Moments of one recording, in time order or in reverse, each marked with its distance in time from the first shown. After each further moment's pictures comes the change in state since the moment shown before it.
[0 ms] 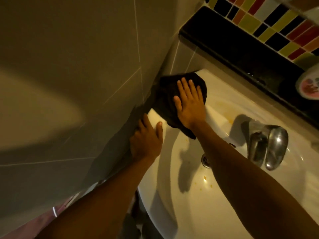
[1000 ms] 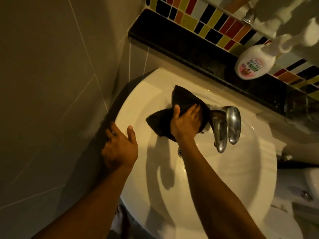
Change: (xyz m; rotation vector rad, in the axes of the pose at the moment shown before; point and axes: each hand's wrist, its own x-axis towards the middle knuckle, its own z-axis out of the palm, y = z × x) left_hand 0.001 0.005 0.000 -0.007 -0.027 -0.052; right_hand -0.077 0.032 -0.006 0.178 0.157 0.968
